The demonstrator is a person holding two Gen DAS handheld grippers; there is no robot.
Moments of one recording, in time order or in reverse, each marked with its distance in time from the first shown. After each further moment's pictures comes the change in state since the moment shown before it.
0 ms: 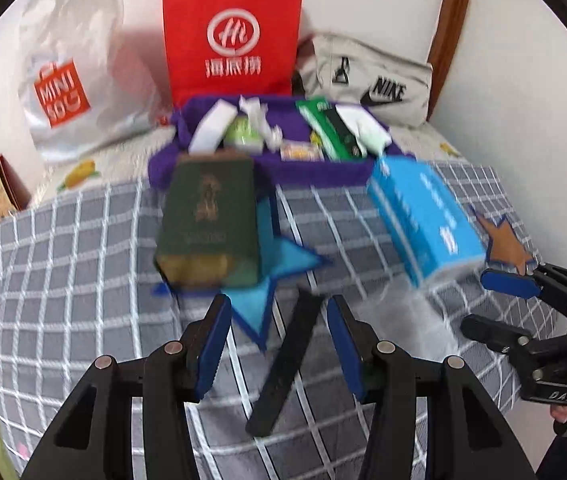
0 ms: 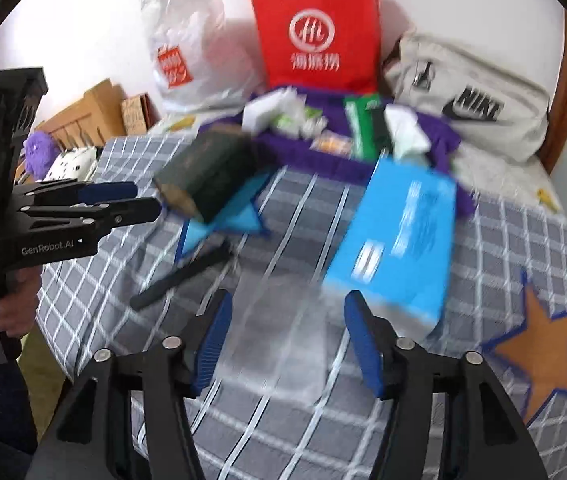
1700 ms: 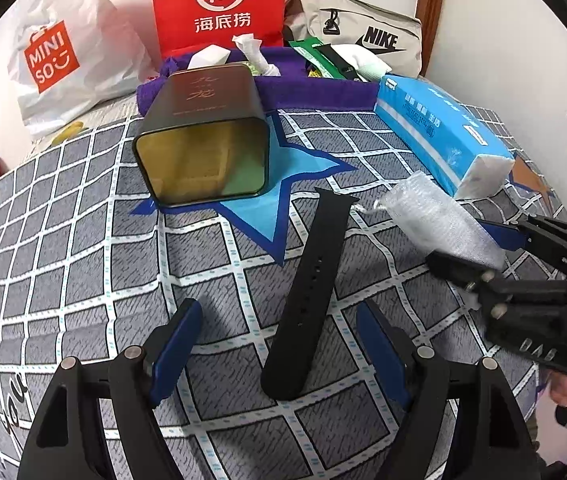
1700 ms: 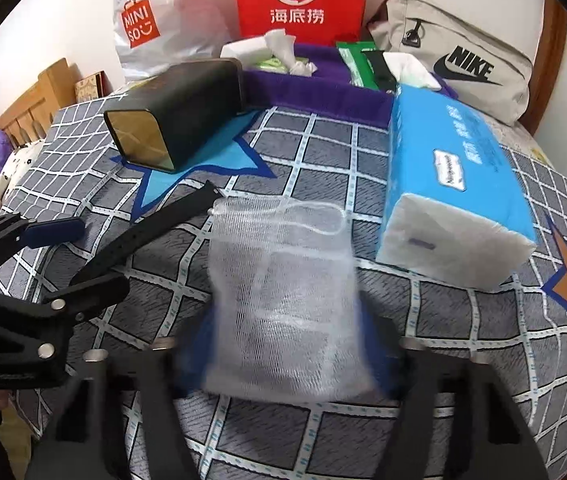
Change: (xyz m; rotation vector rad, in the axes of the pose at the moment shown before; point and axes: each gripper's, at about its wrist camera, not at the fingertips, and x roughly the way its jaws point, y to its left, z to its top) left arm 0.040 0.010 -0.067 0.093 0.016 0.024; right arm 0.075 0.034 -0.032 0.053 0.004 -0.166
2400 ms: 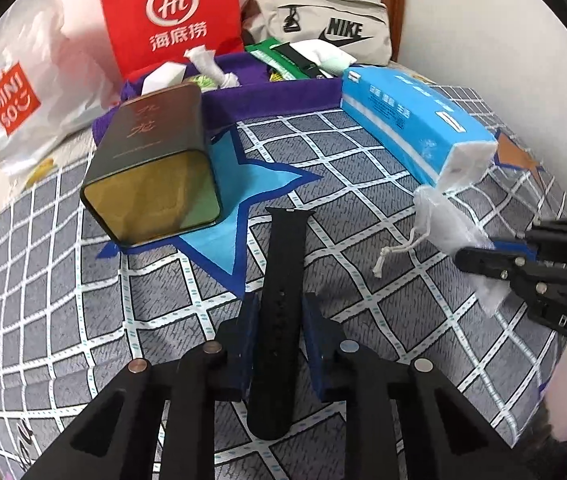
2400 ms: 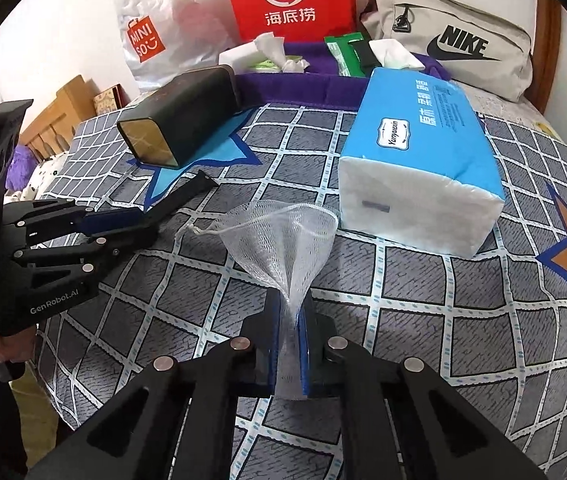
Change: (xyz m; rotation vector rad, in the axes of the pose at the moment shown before) left arm 0.010 -0.020 0.019 0.100 0.006 -0.031; right arm -0.016 -0.035 -0.017 0.046 0.008 0.125
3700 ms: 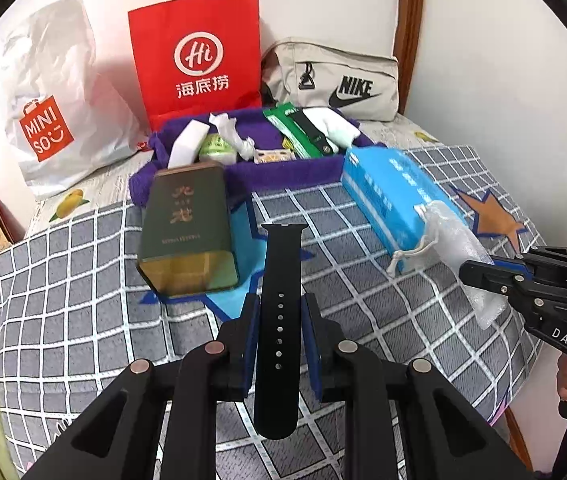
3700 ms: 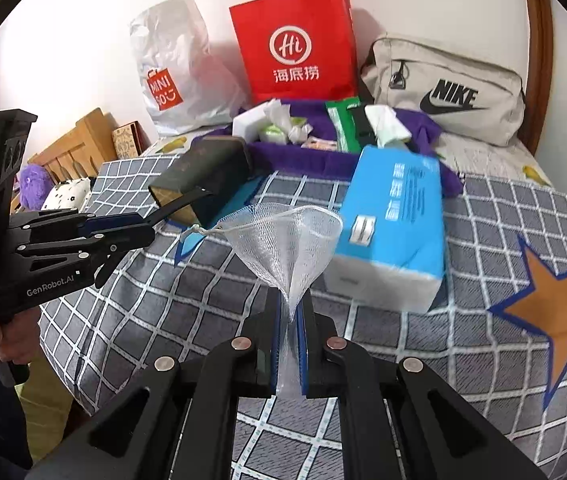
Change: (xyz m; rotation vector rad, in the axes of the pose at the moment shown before) left arm -0.067 0.002 0.038 -0.071 -0.105 0.018; right arm -0.064 -0.007 0.031 -0.017 -0.123 0.032
